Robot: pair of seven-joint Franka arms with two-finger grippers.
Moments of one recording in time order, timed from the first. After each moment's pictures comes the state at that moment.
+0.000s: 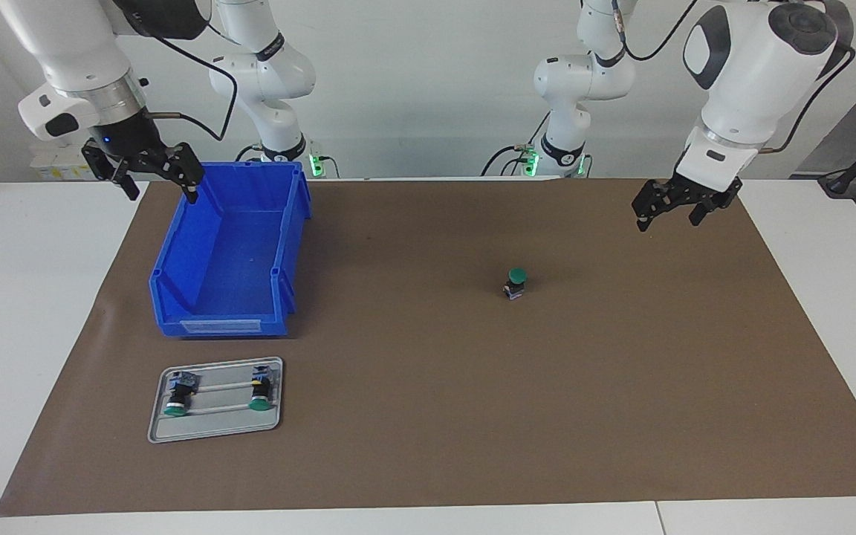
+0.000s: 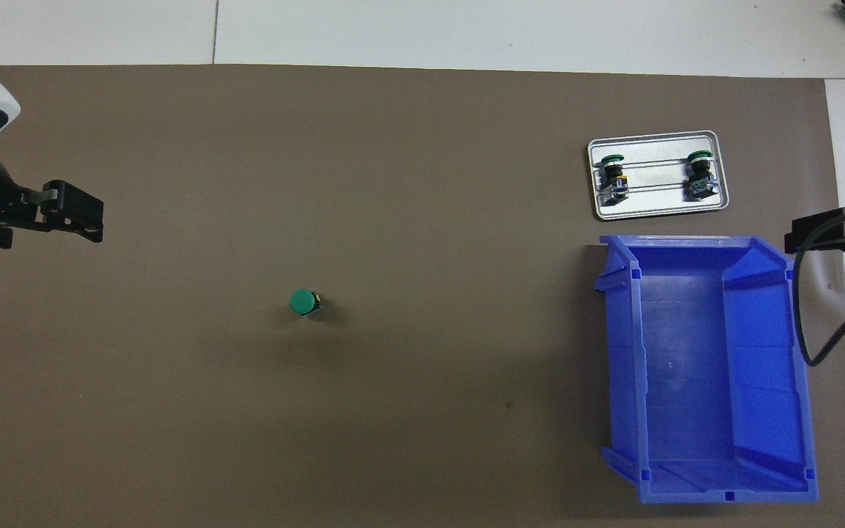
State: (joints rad) left arm -0.07 0.09 -0.06 -1.42 0.03 1.42 -0.15; right arm 0.03 -0.06 -0.07 -1.63 -0.03 1.59 0.05
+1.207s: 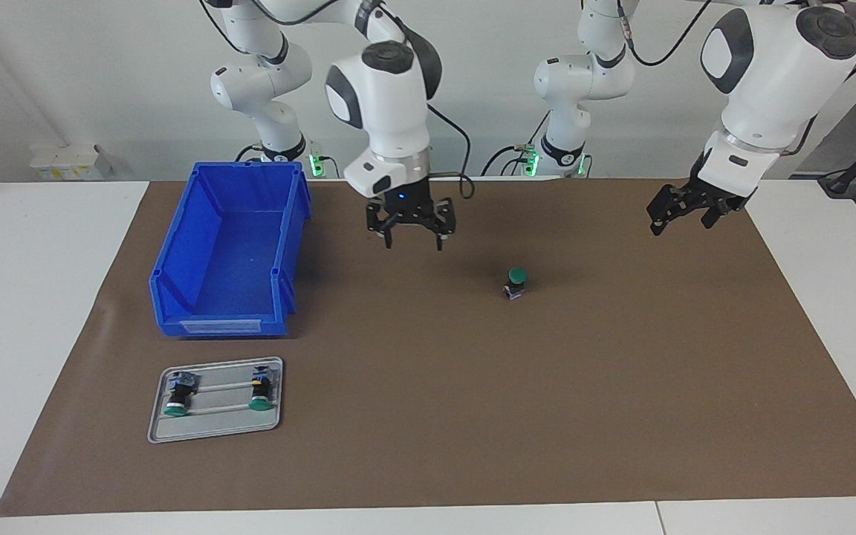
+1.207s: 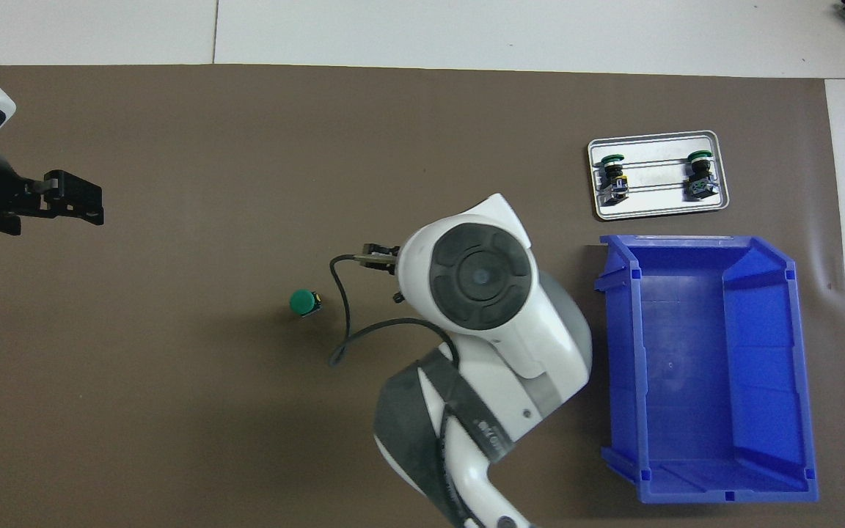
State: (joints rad) left arm -0.03 0.07 -0.05 -1.56 0.00 1.61 -0.15; right arm 0.71 0.29 -0.04 -1.68 -0.01 2.20 0.87
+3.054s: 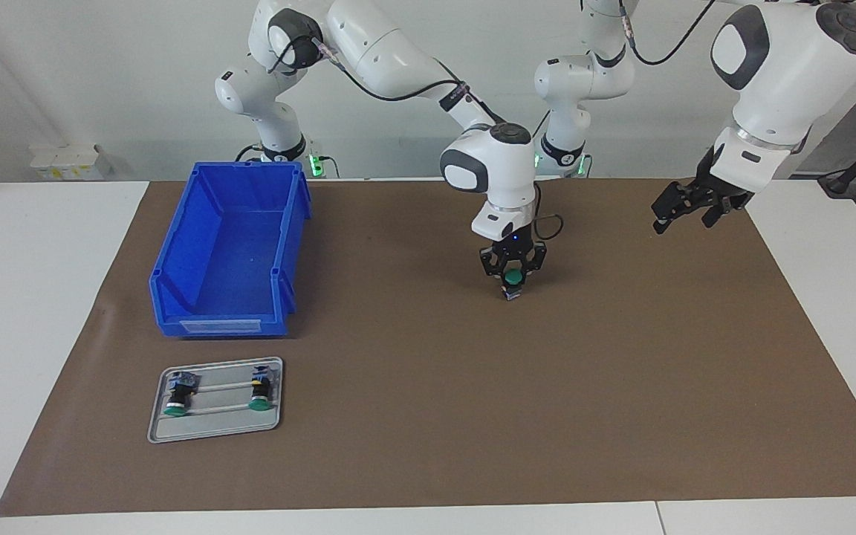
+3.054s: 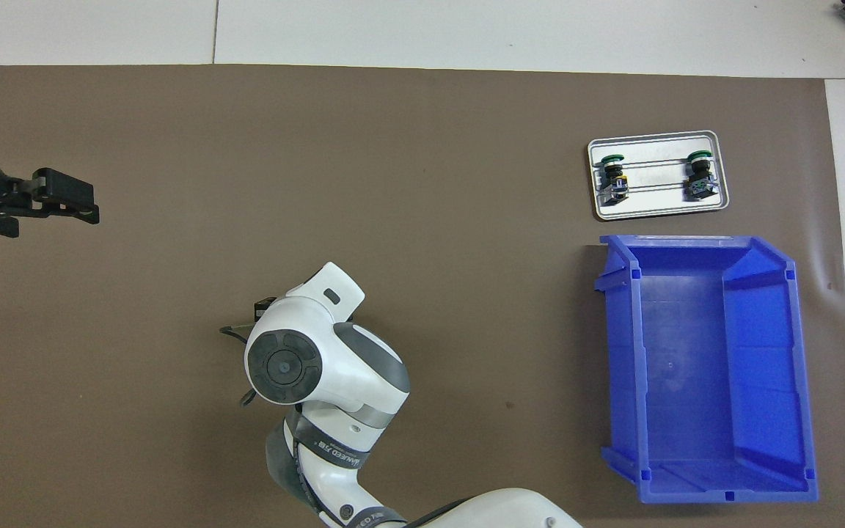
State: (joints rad) left arm 0.00 0.06 -0.05 -1.57 -0.04 1.62 -0.15; right arm 0.89 0.61 -0.06 -1.52 -0.12 2.40 0.95
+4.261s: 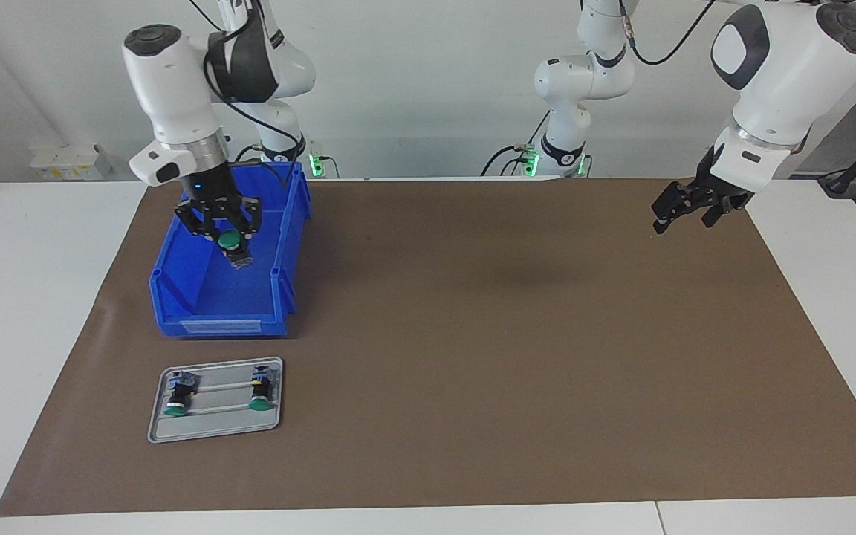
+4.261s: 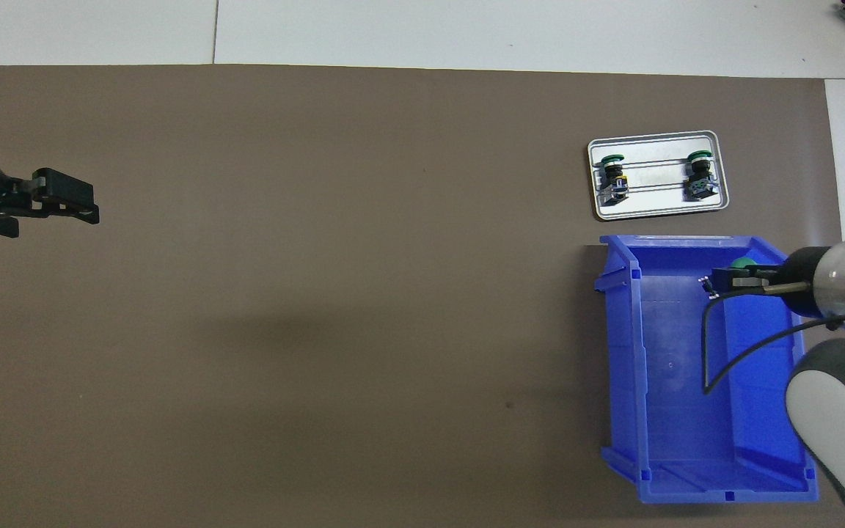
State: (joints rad) left arm 0.00 0.06 -0.05 -1.57 -0.04 1.62 -0.15; right arm 0.00 -0.25 -0.09 -2.24 0.05 2.14 -0.12
